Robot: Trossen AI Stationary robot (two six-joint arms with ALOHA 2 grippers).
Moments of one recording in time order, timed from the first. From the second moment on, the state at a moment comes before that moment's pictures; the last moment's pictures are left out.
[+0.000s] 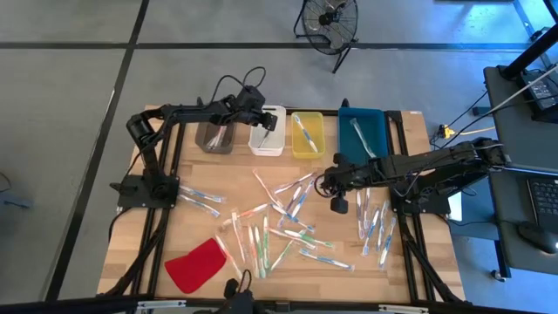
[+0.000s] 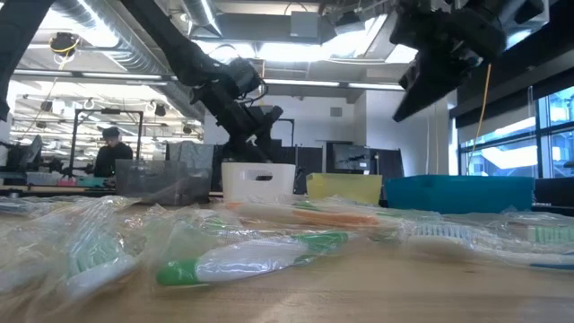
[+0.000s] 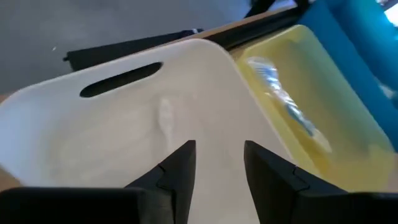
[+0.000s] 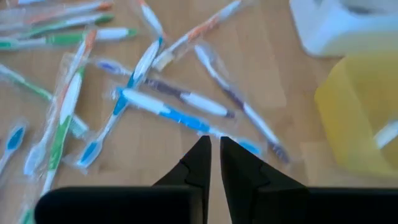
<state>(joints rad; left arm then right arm) 0.67 1.80 1.14 -0.06 0.12 -0.50 0.14 1.23 0.79 -0.45 0.16 0.17</state>
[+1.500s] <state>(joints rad) 0.18 1.70 1.12 -0.26 0.04 -0.20 0.35 1.23 0.69 -0.86 0.17 1.15</state>
